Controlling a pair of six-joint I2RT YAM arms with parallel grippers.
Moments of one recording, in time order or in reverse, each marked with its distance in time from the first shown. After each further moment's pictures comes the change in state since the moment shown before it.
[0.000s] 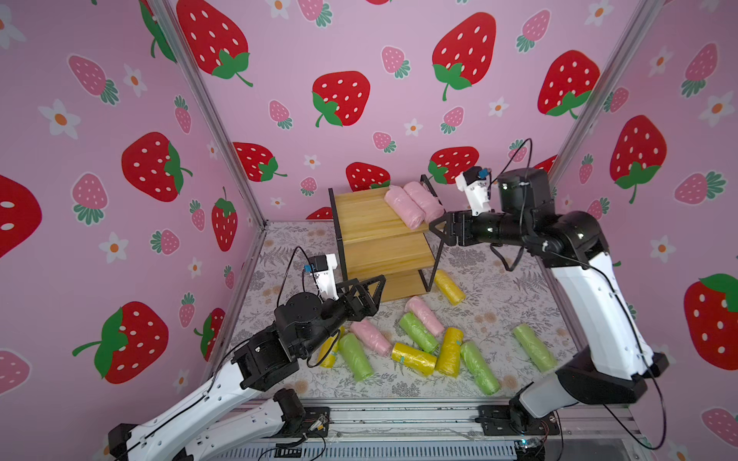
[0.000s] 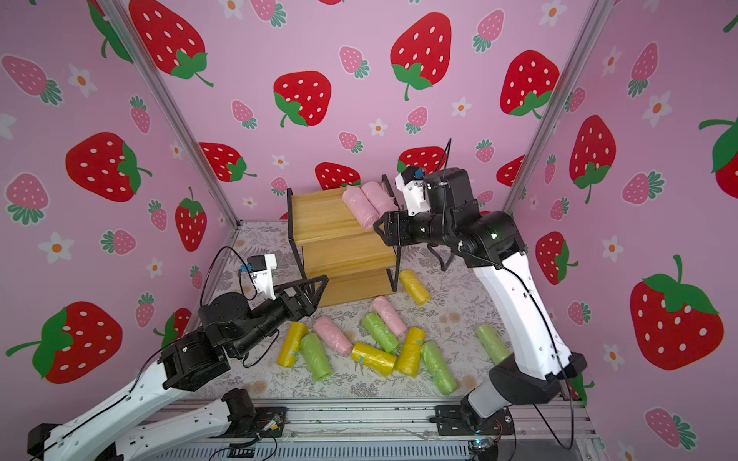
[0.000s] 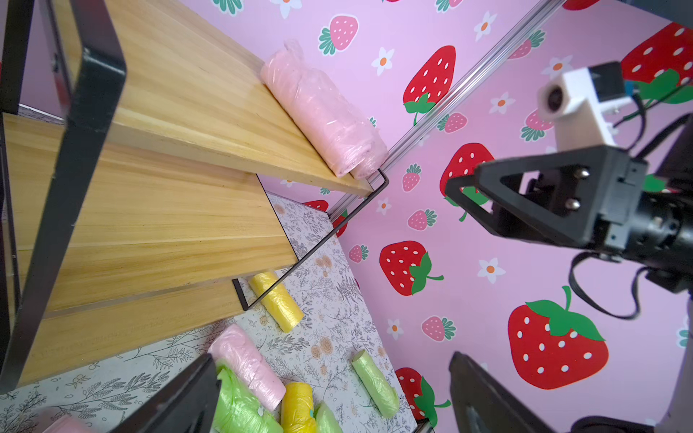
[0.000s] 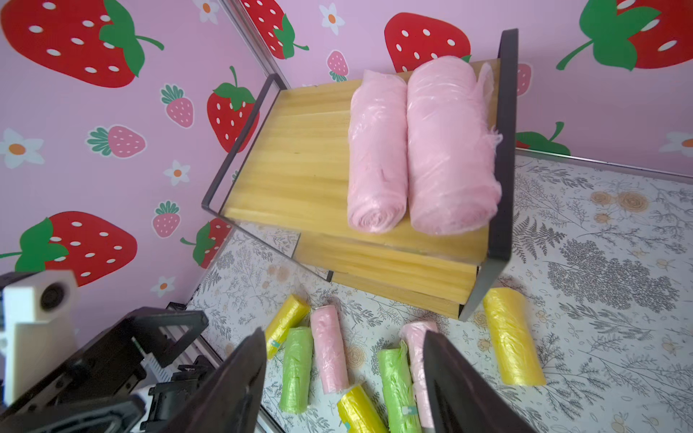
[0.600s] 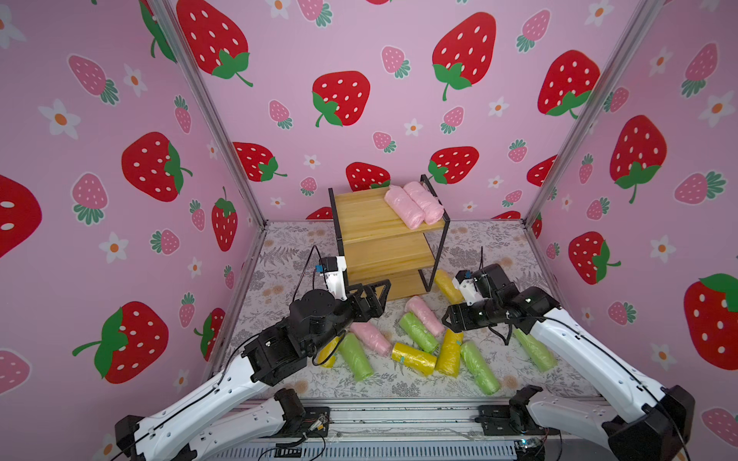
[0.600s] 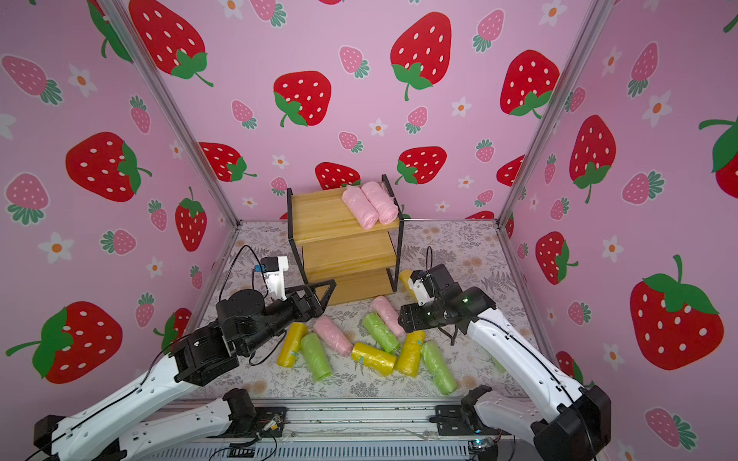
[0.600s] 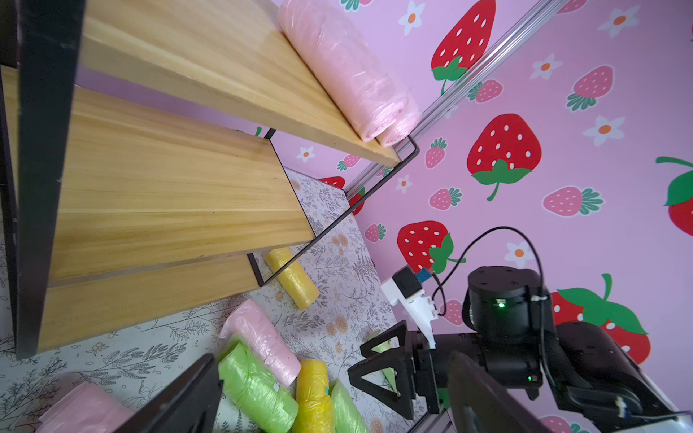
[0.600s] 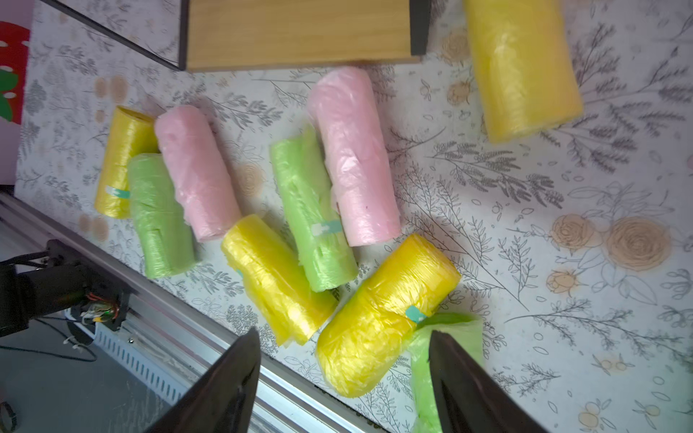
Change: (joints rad) left arm -0.003 0.064 0.000 -0.048 0.014 -0.024; right arm -0.045 -0.316 -1.122 0.239 -0.010 0.023
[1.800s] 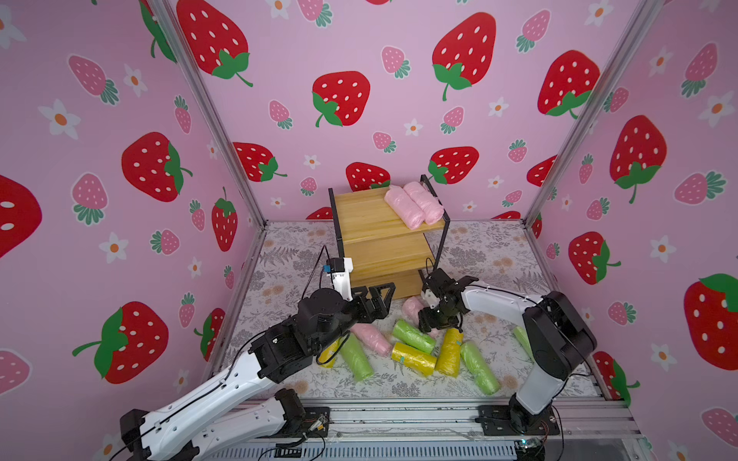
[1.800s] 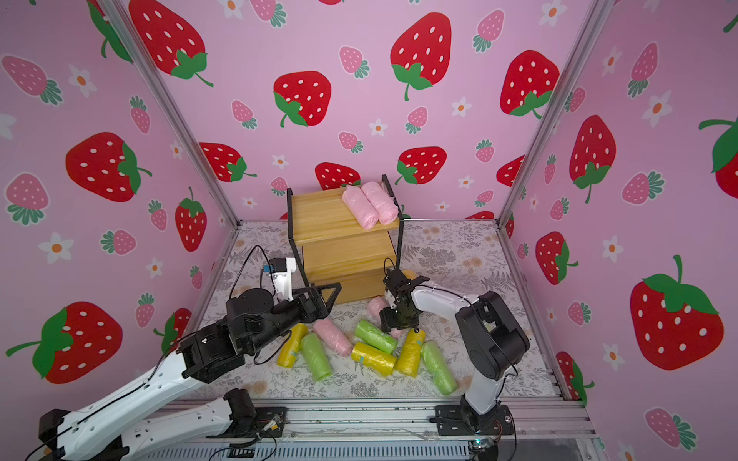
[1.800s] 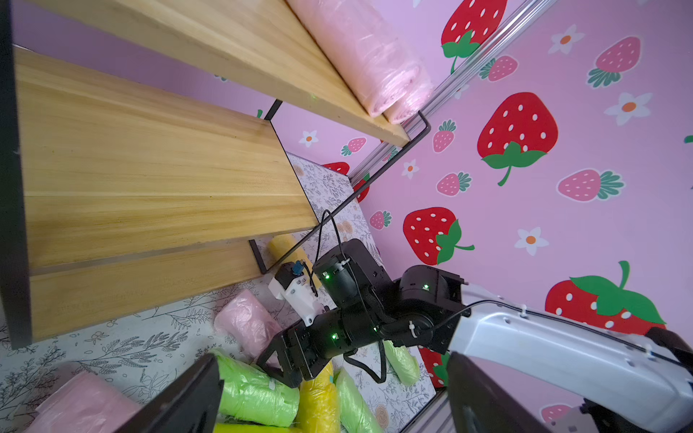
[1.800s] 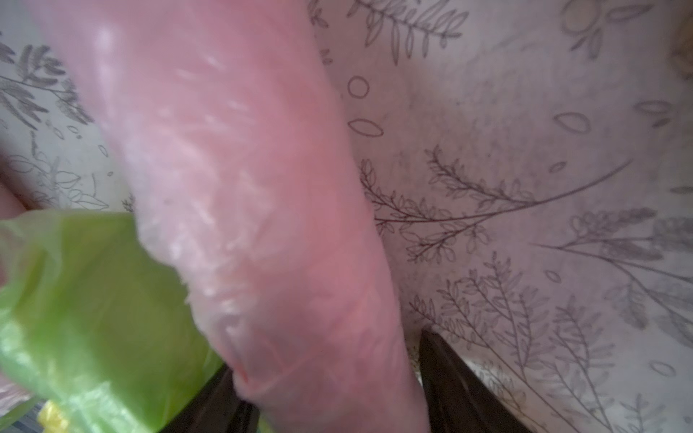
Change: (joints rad) left arm -0.007 0.029 0.000 -0.003 0.013 0.000; right arm 0.069 0.592 0.077 0.194 0.038 0.010
